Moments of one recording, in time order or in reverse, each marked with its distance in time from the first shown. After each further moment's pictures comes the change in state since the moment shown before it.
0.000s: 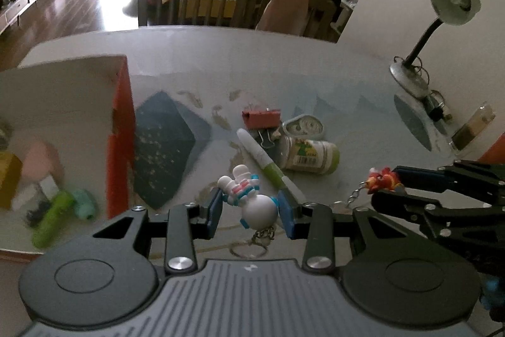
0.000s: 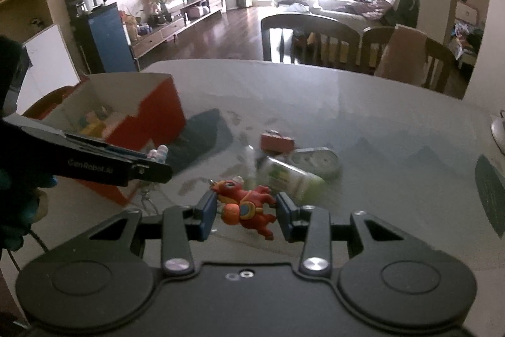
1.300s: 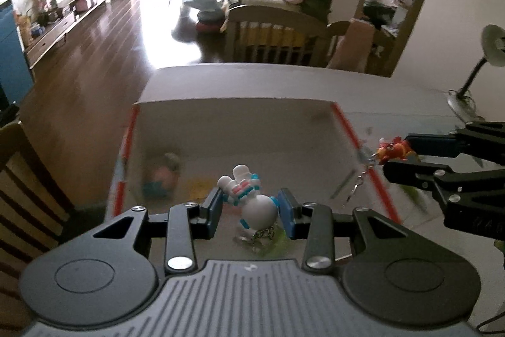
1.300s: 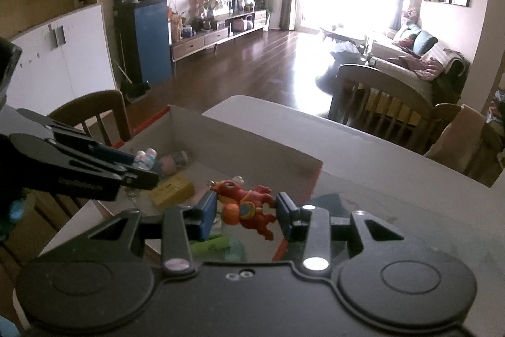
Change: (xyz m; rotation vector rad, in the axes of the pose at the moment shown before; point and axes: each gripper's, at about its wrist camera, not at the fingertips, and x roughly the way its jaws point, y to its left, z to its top) left arm -0.107 0.222 0.007 -0.019 -0.084 0.148; right arm 0.082 0.209 0.100 -0.195 -0.043 0.016
